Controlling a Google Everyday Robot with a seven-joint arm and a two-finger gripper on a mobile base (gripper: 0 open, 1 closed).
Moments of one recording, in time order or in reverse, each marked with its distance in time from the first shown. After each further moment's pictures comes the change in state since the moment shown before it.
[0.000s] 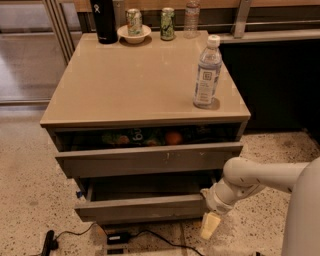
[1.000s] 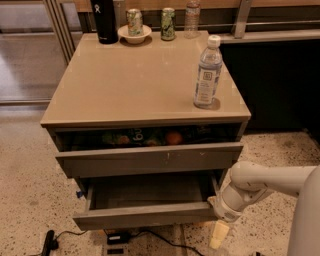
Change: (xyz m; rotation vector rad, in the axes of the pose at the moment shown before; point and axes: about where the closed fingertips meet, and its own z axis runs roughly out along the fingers) arm 0.027 0.030 -0.009 -0.063 0.048 0.032
